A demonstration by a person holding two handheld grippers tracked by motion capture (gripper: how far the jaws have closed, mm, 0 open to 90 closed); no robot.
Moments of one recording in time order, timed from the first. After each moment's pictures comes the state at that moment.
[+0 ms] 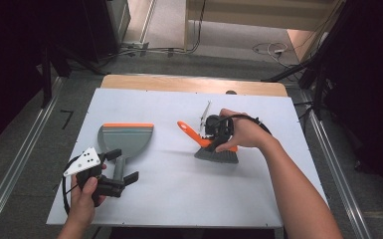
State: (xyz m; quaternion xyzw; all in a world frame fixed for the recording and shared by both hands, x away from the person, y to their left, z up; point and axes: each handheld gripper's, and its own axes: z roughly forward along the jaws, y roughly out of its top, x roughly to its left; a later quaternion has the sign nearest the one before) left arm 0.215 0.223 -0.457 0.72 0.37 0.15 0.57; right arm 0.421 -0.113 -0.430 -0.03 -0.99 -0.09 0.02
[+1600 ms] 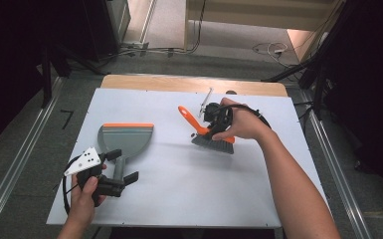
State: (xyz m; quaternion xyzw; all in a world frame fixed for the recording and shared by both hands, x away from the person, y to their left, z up) left arm 0.216 0.224 -0.460 0.72 0.37 0.15 0.57; right arm 0.440 -0.110 -0.409 -0.08 -0.99 -0.12 0.00
